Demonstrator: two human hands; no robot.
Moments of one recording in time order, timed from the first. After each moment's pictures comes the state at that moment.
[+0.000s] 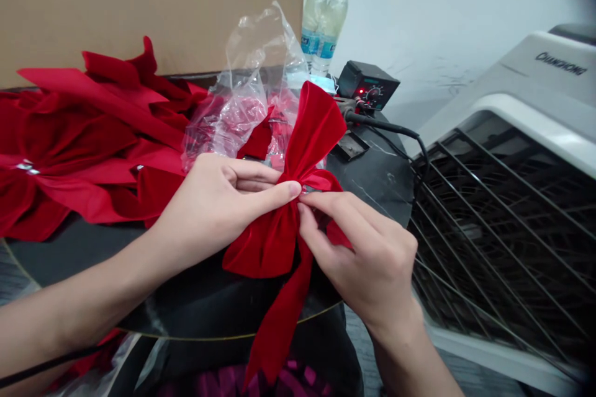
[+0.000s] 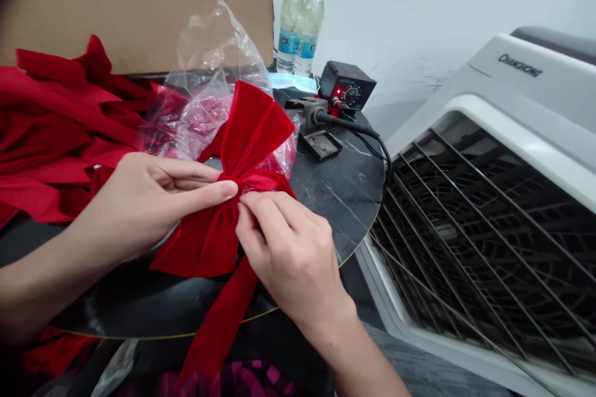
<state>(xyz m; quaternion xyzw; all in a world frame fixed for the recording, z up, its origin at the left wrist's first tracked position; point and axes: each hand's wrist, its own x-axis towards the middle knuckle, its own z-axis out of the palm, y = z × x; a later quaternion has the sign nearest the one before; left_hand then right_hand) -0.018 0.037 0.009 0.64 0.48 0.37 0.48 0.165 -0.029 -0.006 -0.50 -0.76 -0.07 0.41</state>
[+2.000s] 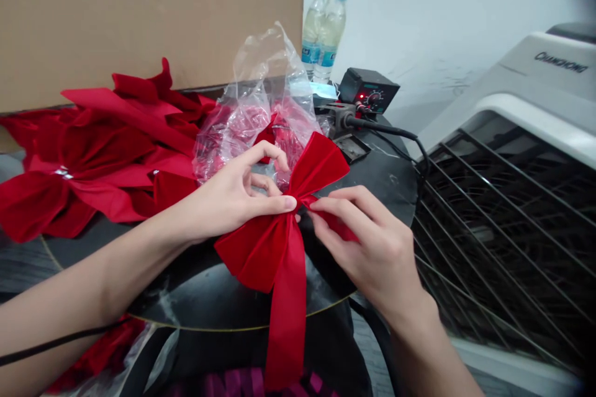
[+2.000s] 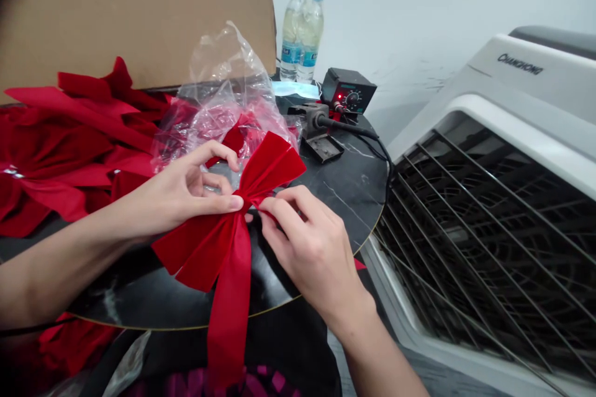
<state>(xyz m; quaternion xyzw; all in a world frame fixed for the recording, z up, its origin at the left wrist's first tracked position) -0.020 0.052 0.004 0.62 0.34 0.31 0.63 0.189 -0.032 -0.014 -0.49 -0.79 -0.04 0.38</state>
